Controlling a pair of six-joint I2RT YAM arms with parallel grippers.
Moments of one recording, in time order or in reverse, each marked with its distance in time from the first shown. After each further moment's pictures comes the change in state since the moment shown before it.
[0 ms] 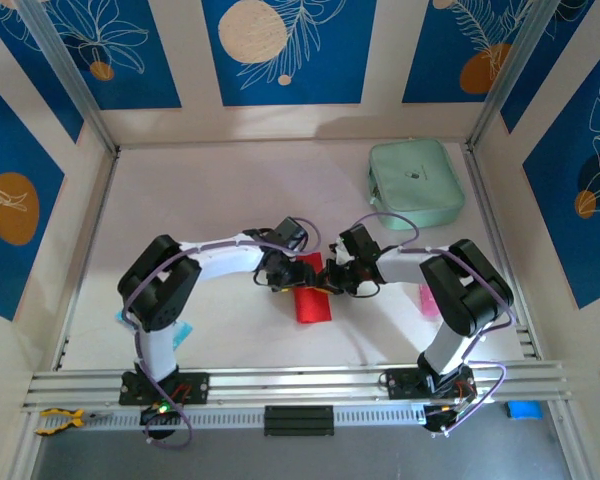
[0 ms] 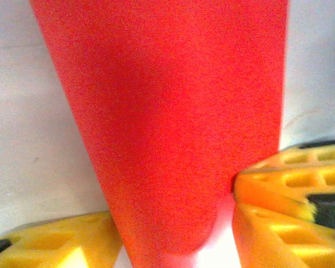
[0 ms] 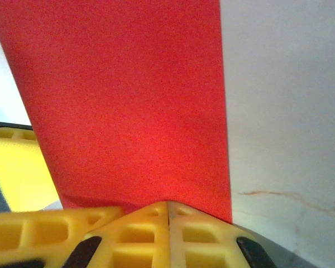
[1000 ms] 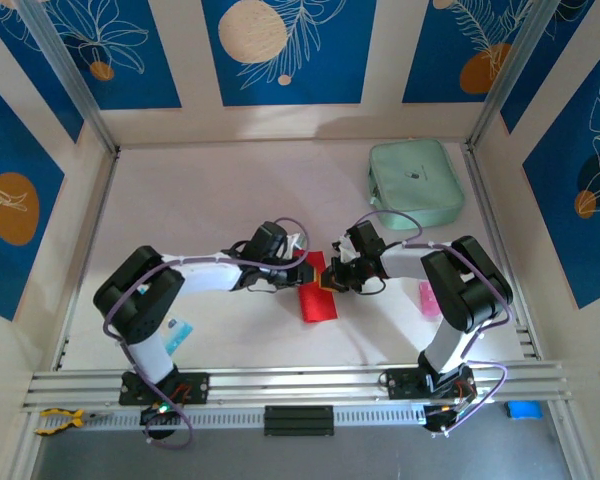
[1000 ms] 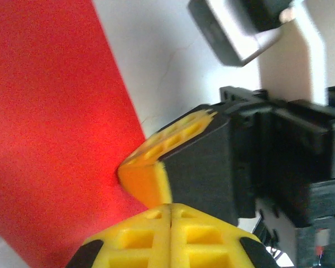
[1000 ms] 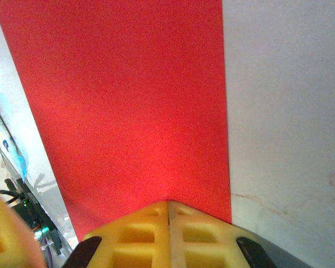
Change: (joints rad) left arm 0.053 -0.129 -0.299 0.610 0.262 -0.062; right arm -0.056 0.021 0.021 -0.048 -0.065 -0.109
